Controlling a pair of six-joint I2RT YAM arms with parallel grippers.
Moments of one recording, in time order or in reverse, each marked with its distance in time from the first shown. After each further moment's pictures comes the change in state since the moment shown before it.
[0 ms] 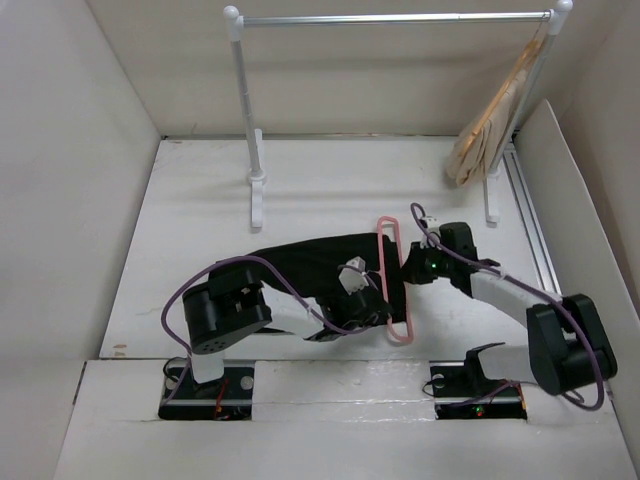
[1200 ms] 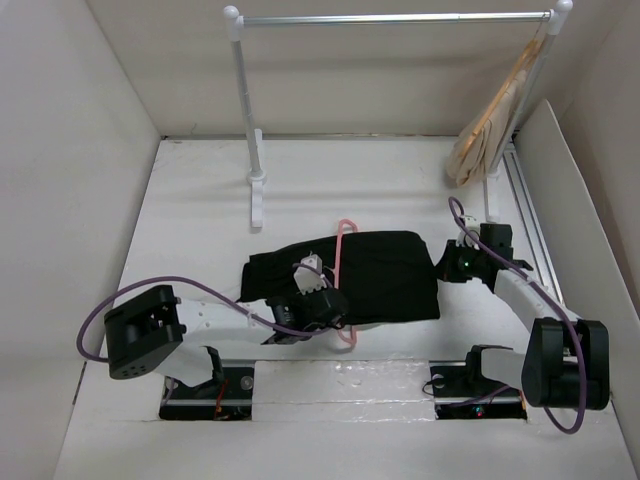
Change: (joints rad) left arm 0.027 -0.443 -0.198 -0.454 -0.169 0.070; right arm -0.327 -0.127 0.028 -0.261 -0.019 -0.189
